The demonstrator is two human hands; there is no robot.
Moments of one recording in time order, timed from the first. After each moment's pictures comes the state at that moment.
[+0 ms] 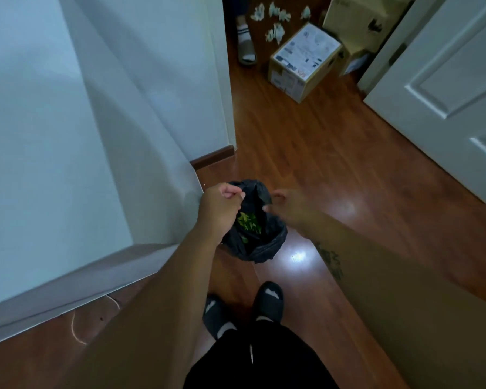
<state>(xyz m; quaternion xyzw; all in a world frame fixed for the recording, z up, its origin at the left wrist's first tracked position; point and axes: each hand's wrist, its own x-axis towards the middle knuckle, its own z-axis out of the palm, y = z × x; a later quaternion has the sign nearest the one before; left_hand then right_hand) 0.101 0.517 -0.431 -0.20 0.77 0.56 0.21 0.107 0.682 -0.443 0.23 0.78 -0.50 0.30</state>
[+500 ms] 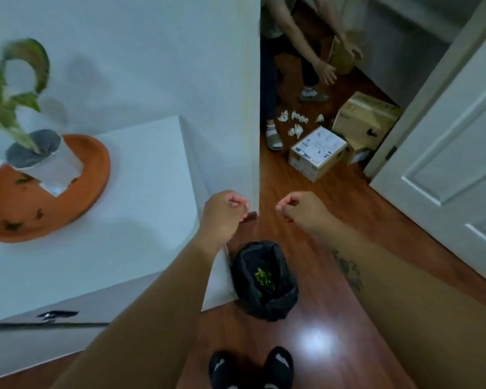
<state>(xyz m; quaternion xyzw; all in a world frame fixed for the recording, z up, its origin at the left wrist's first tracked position) 0.097 0.489 -0.236 -0.12 0.82 0.55 0.09 0.083 0.677 -0.245 0.11 0.85 -0.48 0.16</state>
